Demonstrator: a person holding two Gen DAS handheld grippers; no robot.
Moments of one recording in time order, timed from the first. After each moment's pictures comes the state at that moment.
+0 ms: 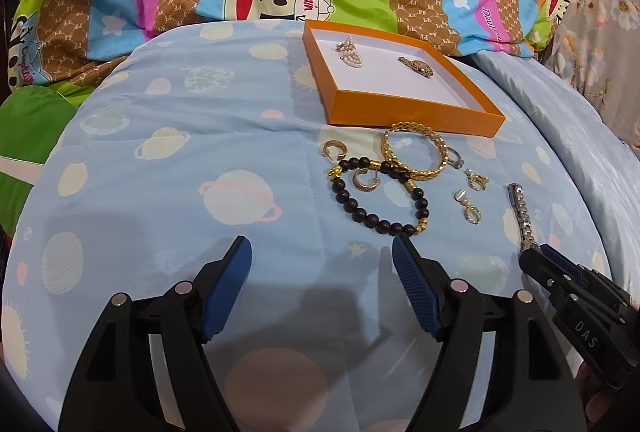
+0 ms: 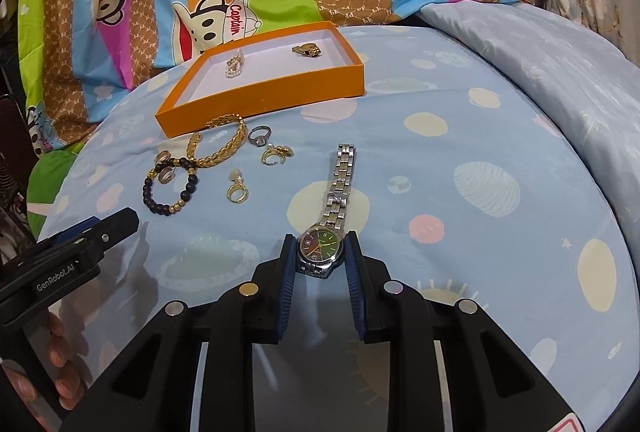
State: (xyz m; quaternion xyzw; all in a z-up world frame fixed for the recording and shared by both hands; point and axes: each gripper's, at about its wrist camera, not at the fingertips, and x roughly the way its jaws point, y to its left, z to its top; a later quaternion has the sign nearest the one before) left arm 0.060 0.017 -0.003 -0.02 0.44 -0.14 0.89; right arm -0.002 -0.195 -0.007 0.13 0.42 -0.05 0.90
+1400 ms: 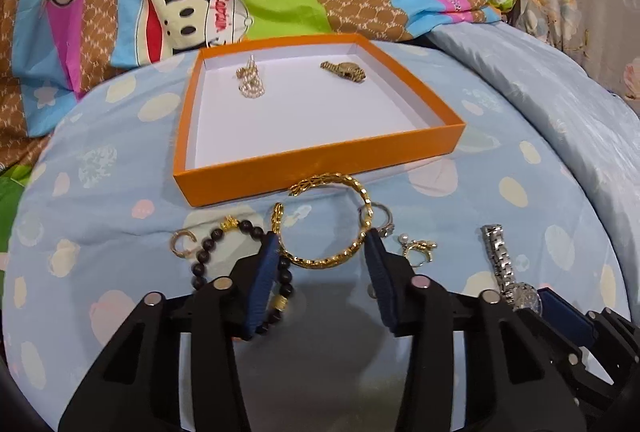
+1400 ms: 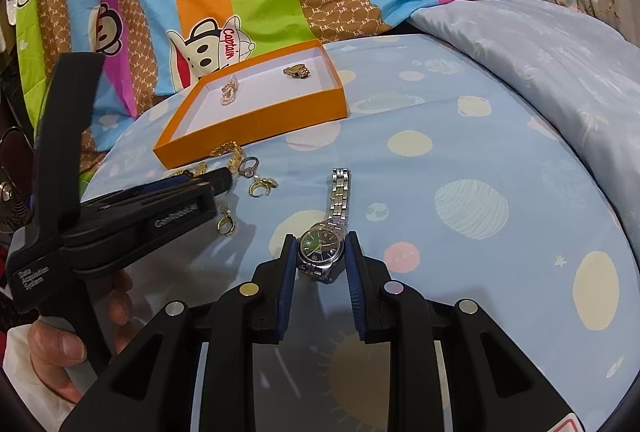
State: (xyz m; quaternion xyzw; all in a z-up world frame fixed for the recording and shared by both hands) left arm 0.108 -0.080 0.002 0.06 0.42 -0.21 0.88; right arm 0.001 -0.219 0.001 0.17 0.40 -0.05 0.90
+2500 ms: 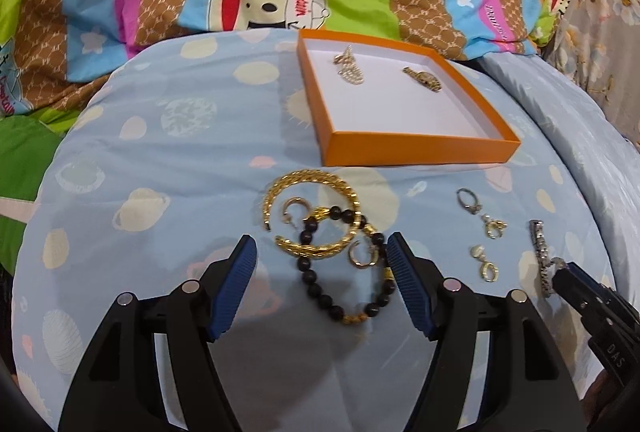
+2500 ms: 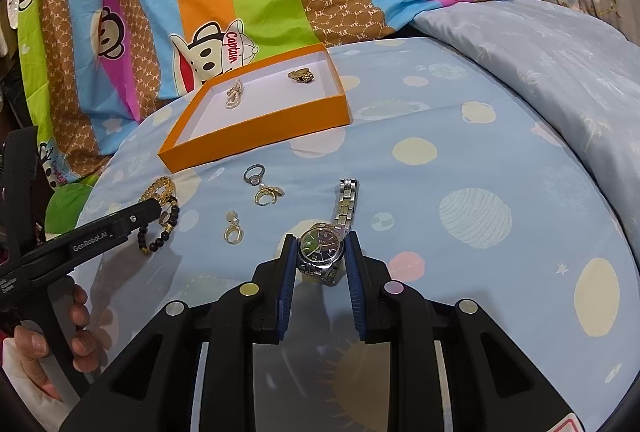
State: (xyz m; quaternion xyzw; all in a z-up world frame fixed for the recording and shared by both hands) left arm 0.115 0.008 -0.002 0.00 0.45 -0.15 0.88; right arm 0.005 -0.217 0.002 0.17 0.40 -0.04 0.90
